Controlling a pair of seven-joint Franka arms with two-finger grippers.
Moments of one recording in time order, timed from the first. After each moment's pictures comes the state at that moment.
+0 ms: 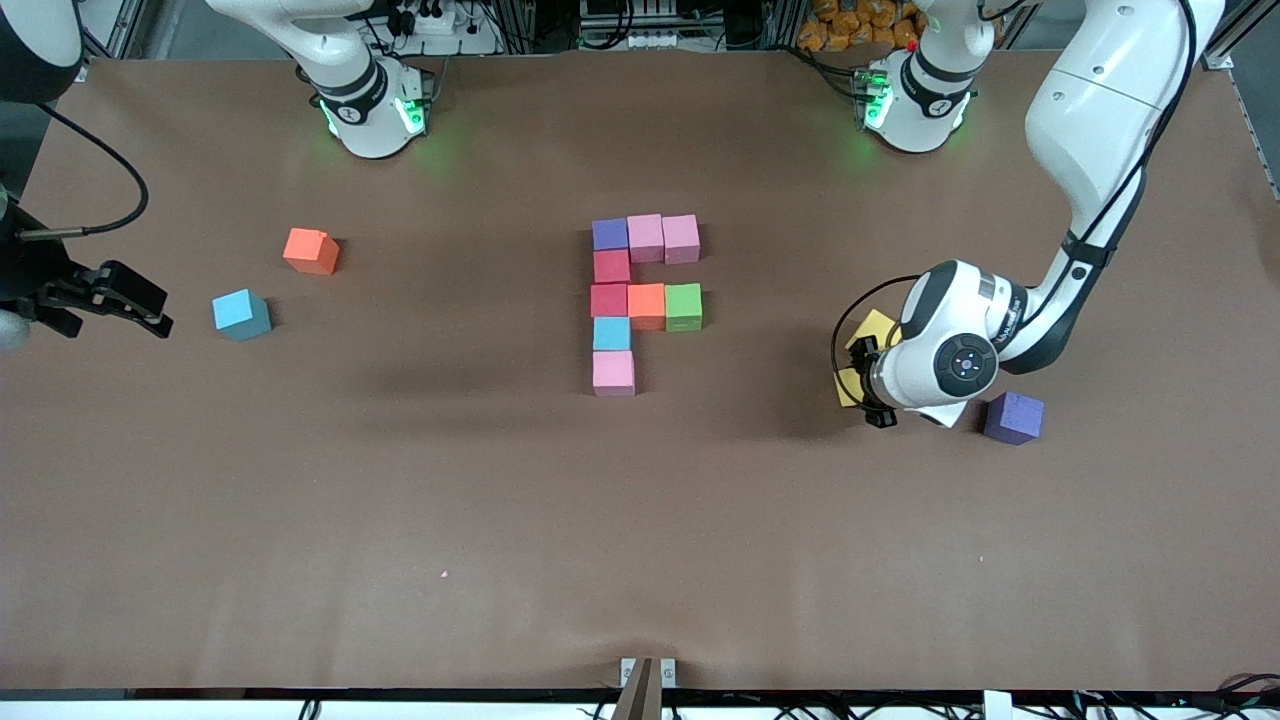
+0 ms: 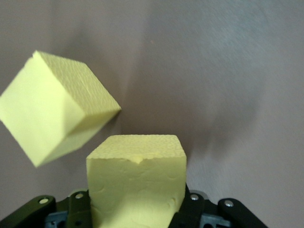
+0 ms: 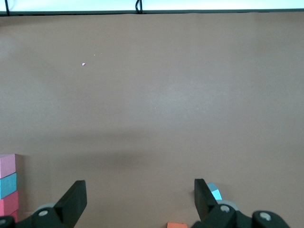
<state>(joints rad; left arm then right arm) 0.10 0.61 -0.45 -1.86 0.19 2.22 -2.20 0.04 0.08 -0.03 -1.52 -0.01 1.72 0.01</state>
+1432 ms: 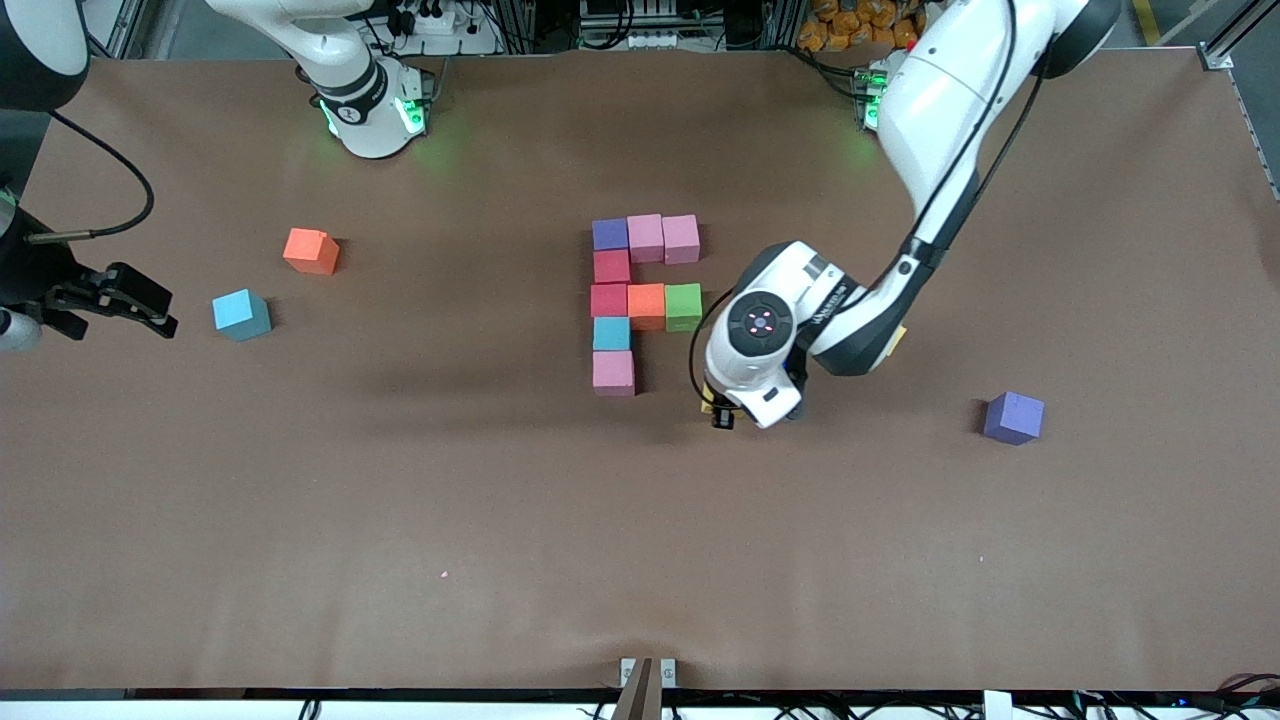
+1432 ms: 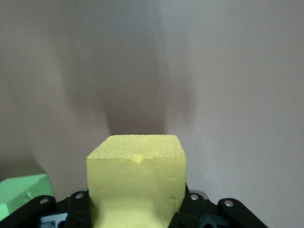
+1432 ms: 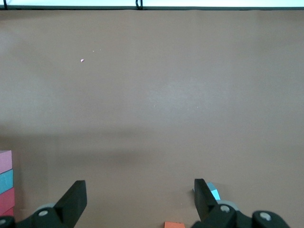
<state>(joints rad) -0.39 0.77 -0.32 -1.46 0.19 2.17 -2.17 0.03 0.08 -0.04 -1.54 0.00 1.73 0.00</state>
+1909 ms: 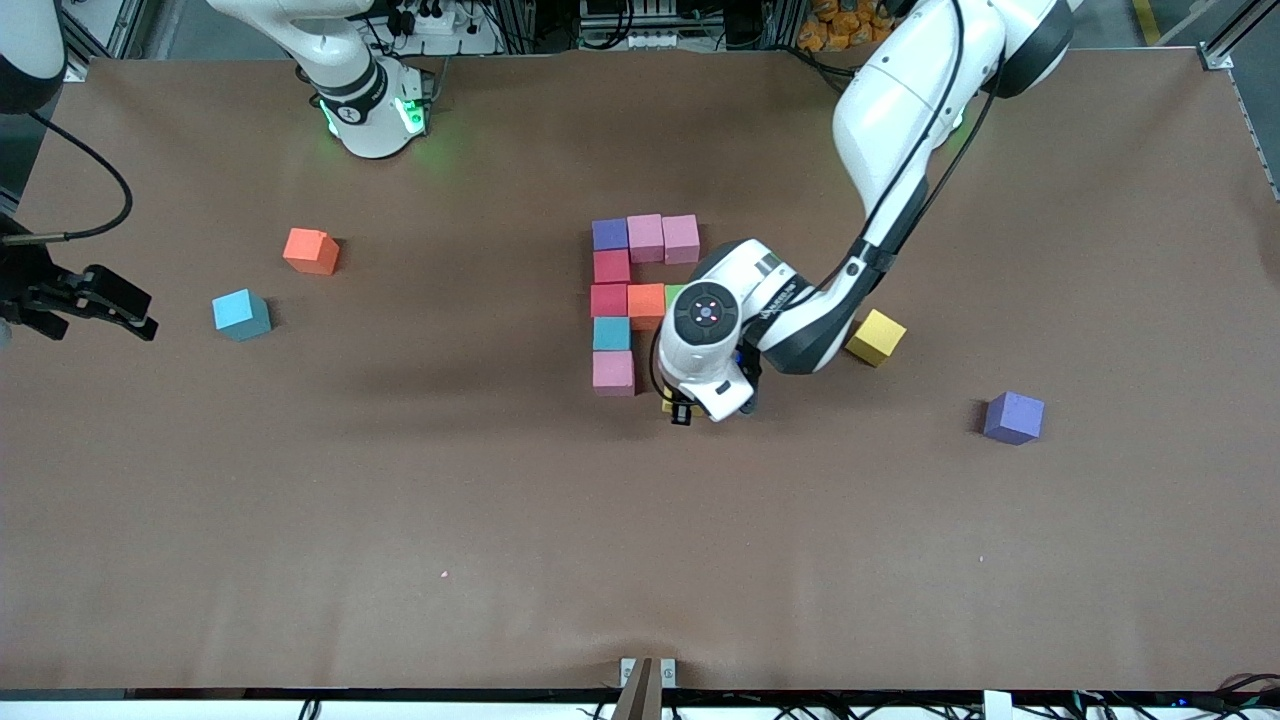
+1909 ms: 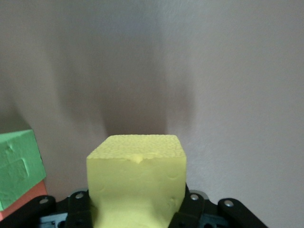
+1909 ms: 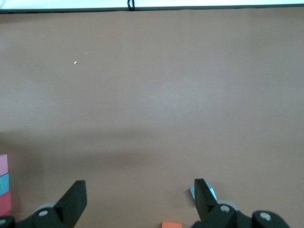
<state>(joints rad) -0.49 0.86 -0.30 -1.34 0.19 2.17 -2.26 0.01 0.08 -0.04 -1.54 -0.01 1.73 -0.01</state>
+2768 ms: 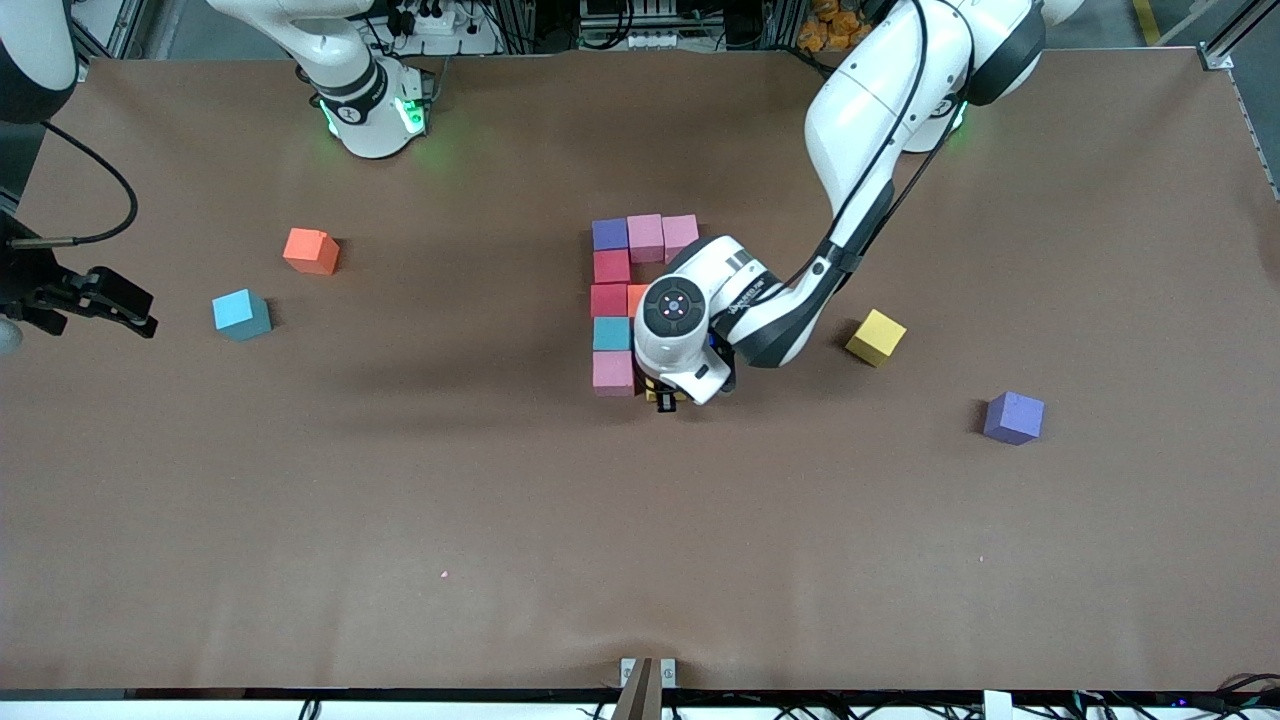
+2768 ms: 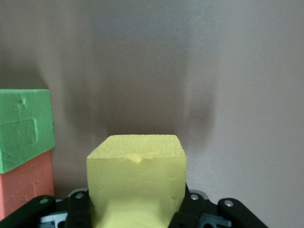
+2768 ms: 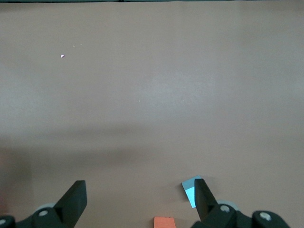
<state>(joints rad) -0.55 0.90 -0.28 -1.33 0.17 2.17 -2.44 0.01 0.07 -0.04 -1.57 -0.04 1.73 0.01</state>
